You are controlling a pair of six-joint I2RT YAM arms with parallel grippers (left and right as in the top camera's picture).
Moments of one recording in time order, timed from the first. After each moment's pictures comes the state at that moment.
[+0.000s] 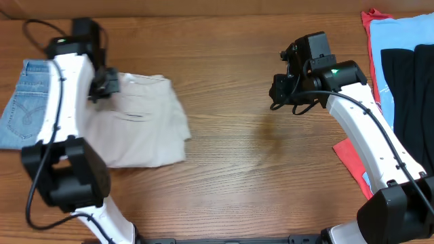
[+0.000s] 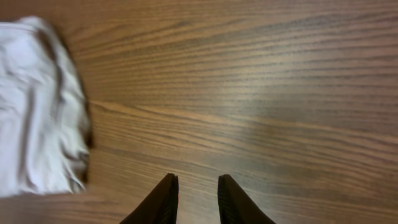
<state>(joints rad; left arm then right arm) 0.16 1.95 1.80 -1.24 -0.17 -0.06 0.24 1.67 1.47 -0.96 -0.24 0.26</state>
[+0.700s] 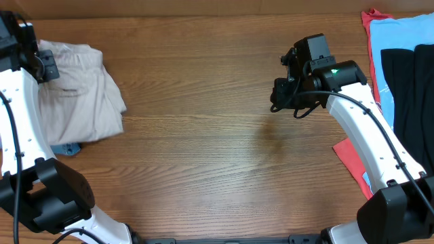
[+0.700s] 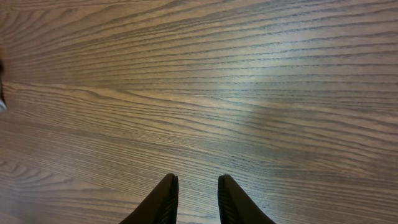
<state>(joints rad) 0.42 1.86 1.83 -0.90 -0.16 0.14 0.24 1.67 1.47 -1.01 -0.24 0.26</state>
